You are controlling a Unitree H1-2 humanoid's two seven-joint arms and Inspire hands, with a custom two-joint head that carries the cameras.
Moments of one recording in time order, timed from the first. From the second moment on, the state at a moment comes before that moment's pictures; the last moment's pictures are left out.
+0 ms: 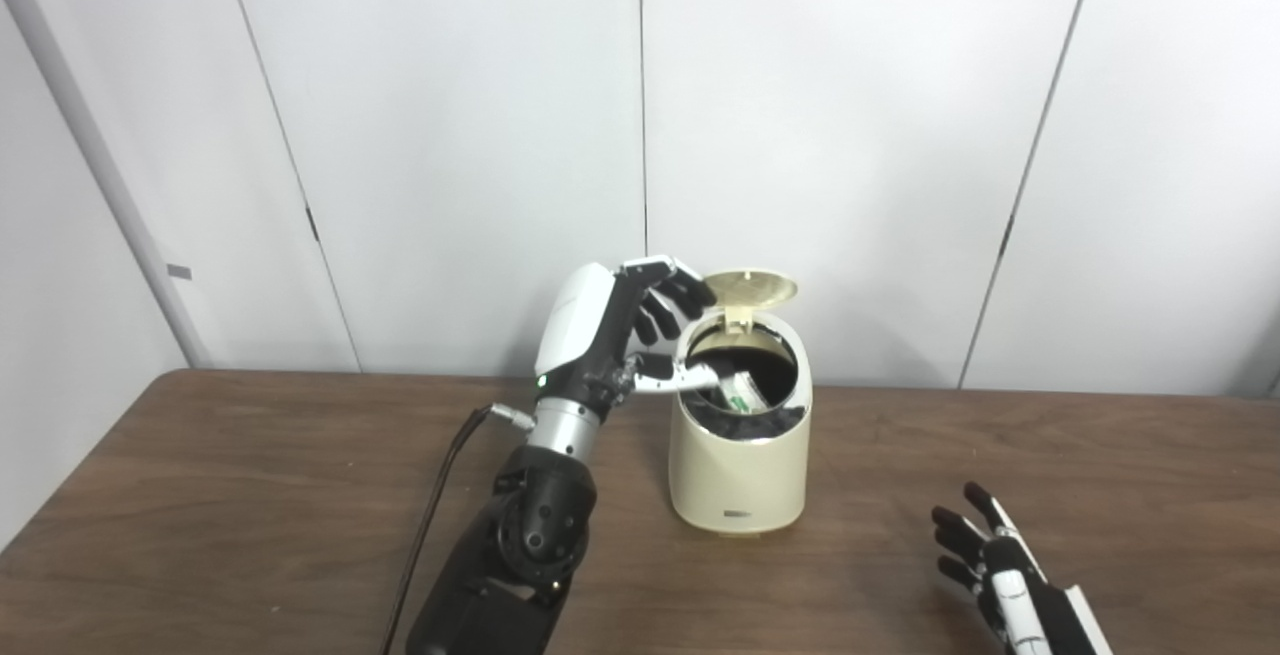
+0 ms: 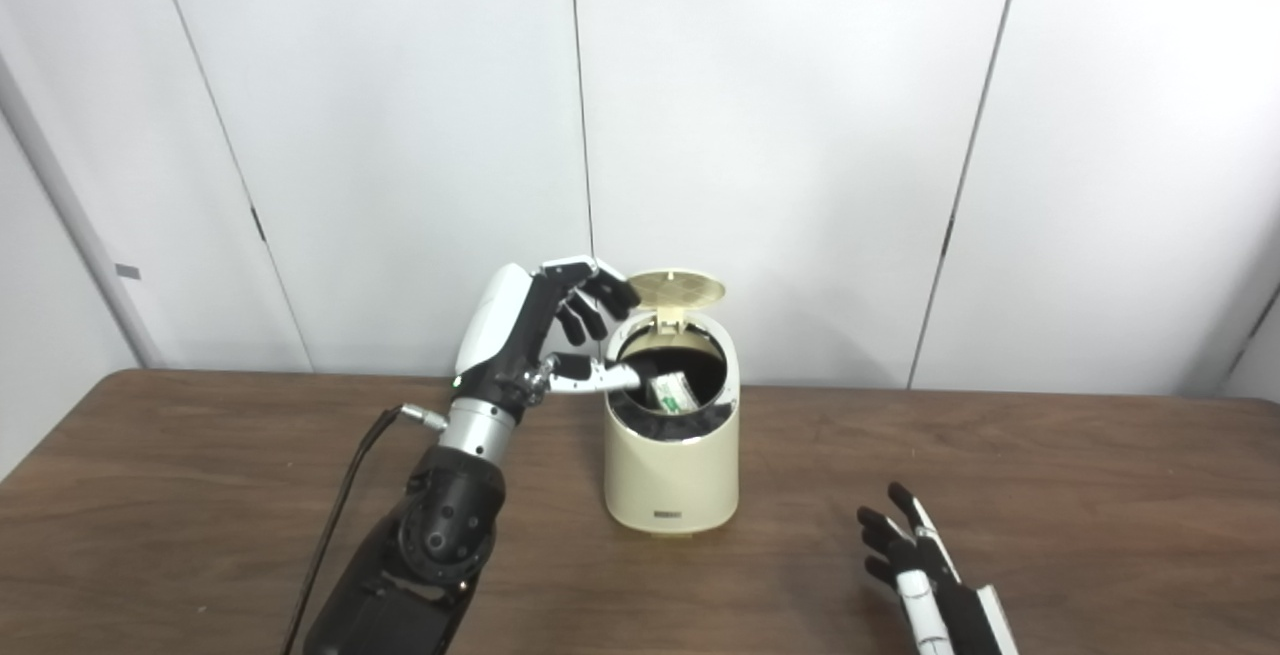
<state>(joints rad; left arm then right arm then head) -0.60 0.06 -0.16 0.17 0.52 -0.03 0.18 0.03 -0.09 -0.04 -0.21 -0.03 0.08 0.02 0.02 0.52</state>
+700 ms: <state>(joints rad) -0.44 0.01 -0.02 -0.10 0.34 0.12 0.14 -0.05 -0.09 -0.03 -0.24 -0.05 0.08 0.02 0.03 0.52</state>
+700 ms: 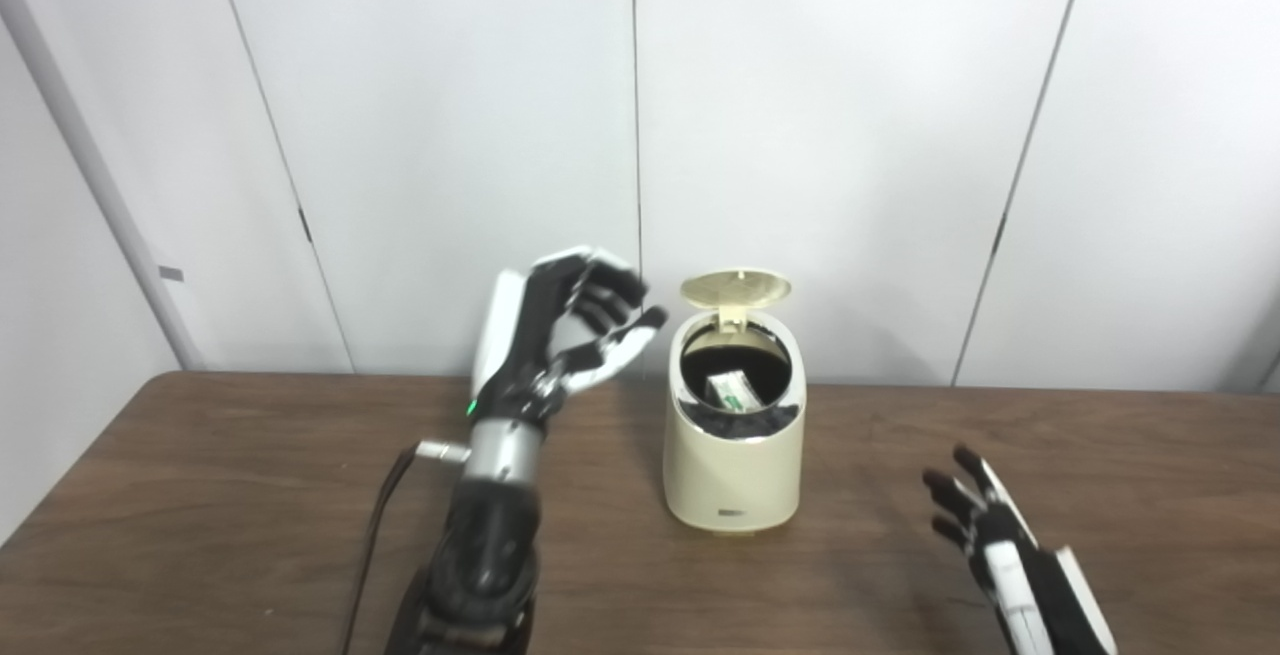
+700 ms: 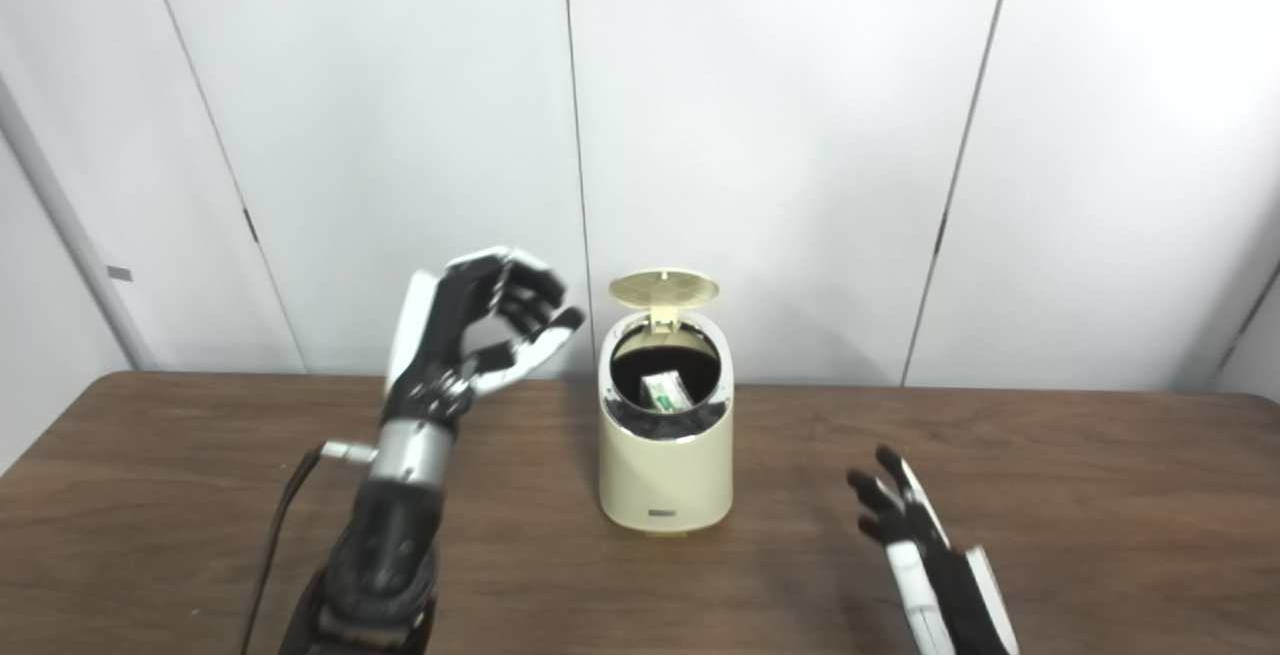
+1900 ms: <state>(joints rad) 0.02 0.02 0.02 -0.08 0.14 -0.05 0.08 -0.58 -0.24 0.10 -0.15 -0.26 0.35 0.11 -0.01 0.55</state>
